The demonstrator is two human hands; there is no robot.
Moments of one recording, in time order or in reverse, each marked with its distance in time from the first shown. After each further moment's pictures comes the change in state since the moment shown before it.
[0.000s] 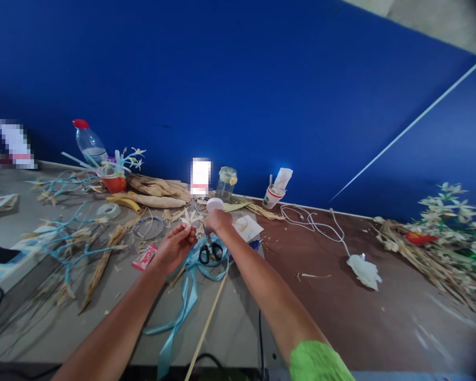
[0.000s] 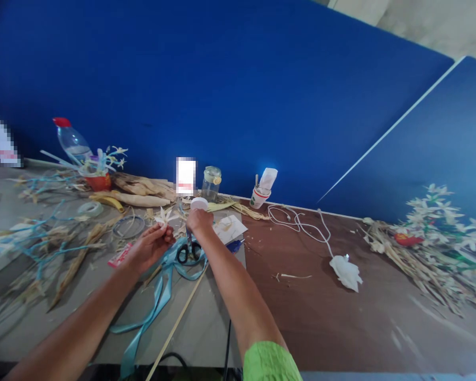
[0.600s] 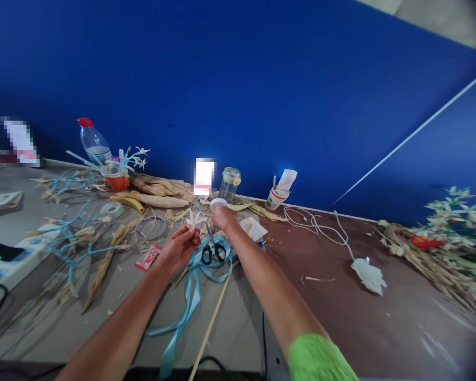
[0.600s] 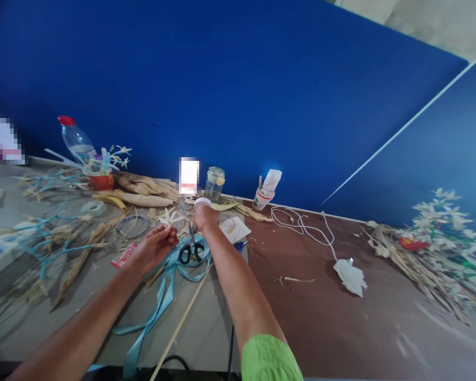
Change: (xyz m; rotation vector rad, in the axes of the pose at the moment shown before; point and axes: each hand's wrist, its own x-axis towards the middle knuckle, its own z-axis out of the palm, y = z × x) left_hand 0.000 -0.002 0.001 0.013 -0.001 0.000; right_hand 0.015 0.008 -0.004 0.045 0.019 0.017
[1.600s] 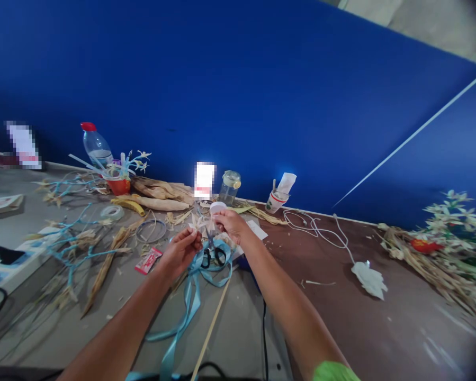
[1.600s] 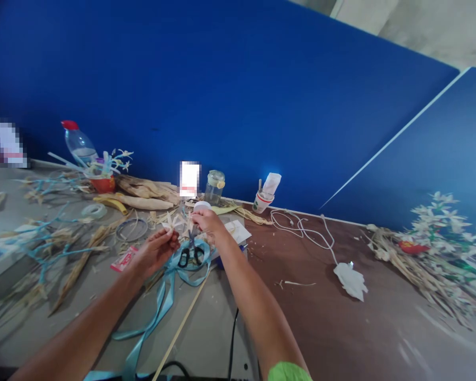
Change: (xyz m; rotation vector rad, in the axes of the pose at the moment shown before) left_hand 0.000 -0.003 0.003 -0.025 0.009 -0.013; right_hand -0.044 0.012 -0.014 0.666 0.036 -0.112
